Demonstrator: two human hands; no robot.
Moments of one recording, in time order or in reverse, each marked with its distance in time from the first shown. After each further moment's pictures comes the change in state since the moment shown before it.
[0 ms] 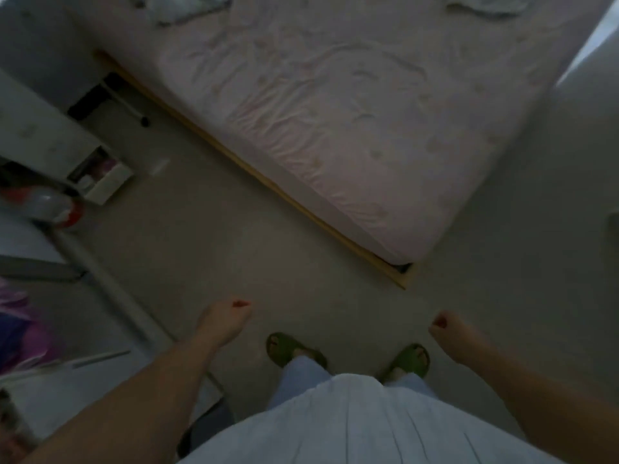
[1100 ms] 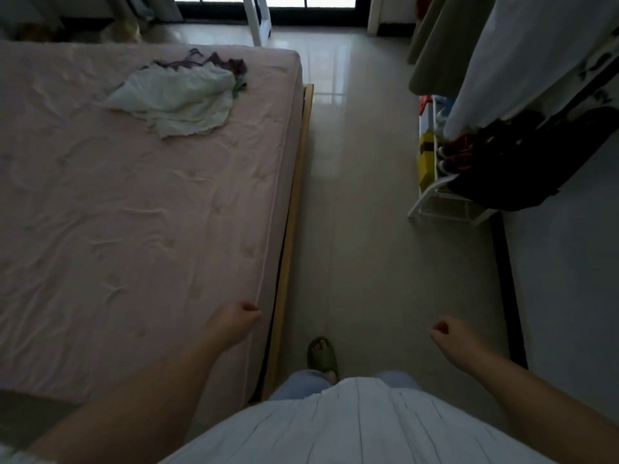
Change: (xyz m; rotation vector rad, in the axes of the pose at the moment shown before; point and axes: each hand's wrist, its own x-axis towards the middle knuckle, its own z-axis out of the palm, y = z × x) left_hand -0.062 0.630 0.305 0.508 -0.175 0.470; right_hand 0.163 0.386 -0.367 0.460 0.218 0.346
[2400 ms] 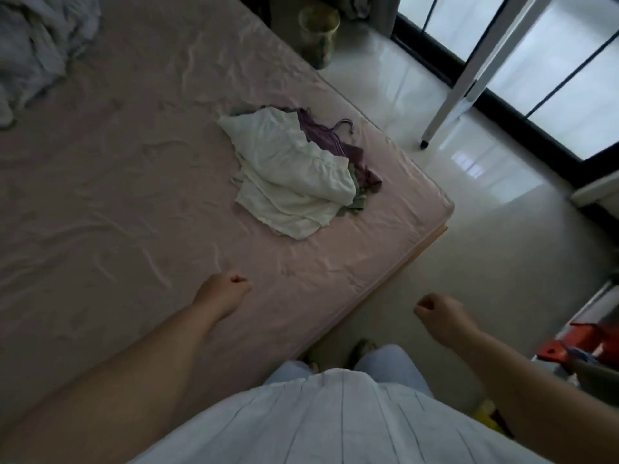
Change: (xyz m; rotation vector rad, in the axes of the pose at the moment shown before) left_hand 0.364 0.218 -0.359 -0.650 0.337 -0.438; right_hand 0.414 -0.649 -0.300 -0.538 -0.098 -0.577
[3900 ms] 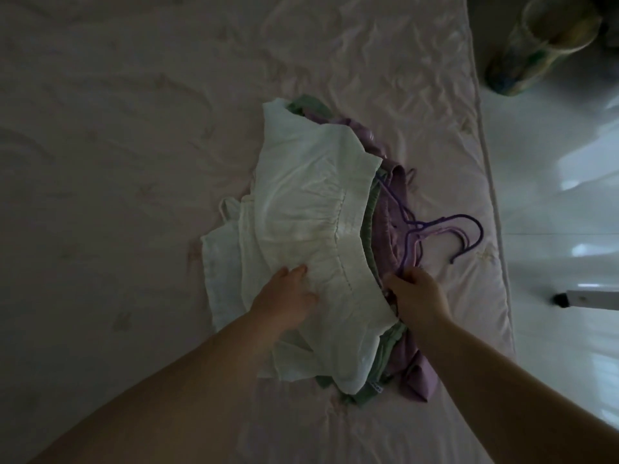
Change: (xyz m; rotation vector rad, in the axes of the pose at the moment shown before) left_hand 0.379 0.213 0.086 -0.223 0.012 -0.267; right_hand 0.472 -0.288 -0.044 0.239 -0.286 -0.299
